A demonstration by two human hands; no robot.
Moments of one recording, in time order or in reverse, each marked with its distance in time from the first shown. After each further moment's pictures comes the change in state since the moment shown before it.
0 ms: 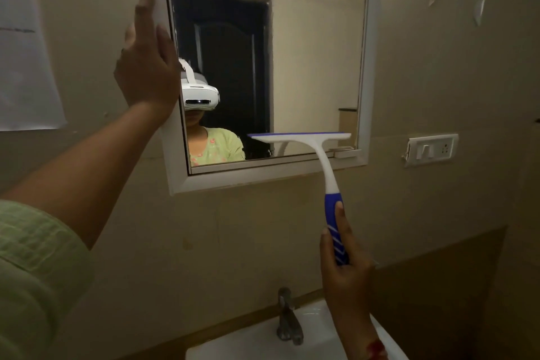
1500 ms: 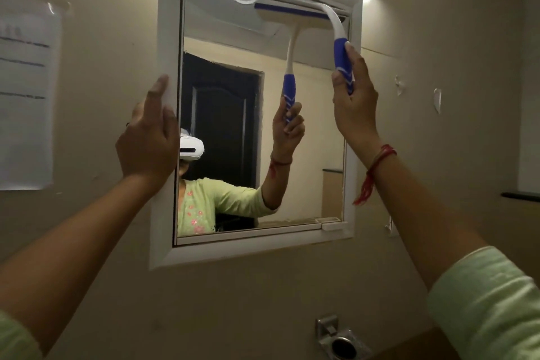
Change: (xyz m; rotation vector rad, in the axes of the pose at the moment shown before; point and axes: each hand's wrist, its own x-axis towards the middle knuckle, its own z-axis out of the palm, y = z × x) left_hand 0.001 -0.001 -0.004 -0.040 0.003 0.087; right_hand 0.316 -0.157 0.022 -0.087 0.086 -0.504
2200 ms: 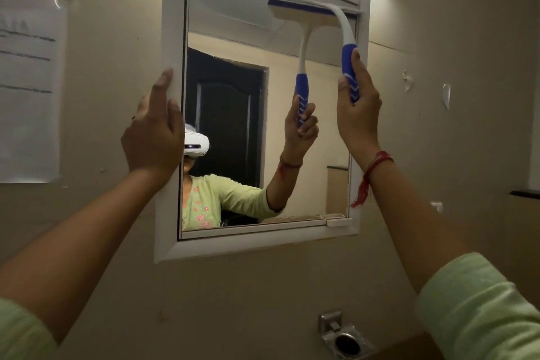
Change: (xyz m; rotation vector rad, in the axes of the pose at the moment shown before) left_hand -0.001 0.003 0.000 -0.002 0.005 -0.010; right_hand -0.011 0.026 0.012 0.039 0.086 0.016
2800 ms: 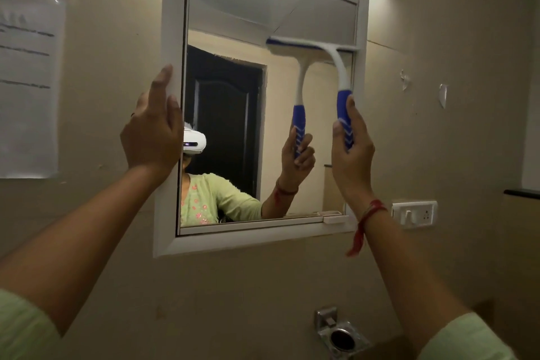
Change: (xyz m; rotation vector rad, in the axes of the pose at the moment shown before) left_hand 0.000 0.000 0.000 -0.012 -0.010 -0.007; right_hand -0.072 0.016 -0.016 0.025 -0.045 0.054
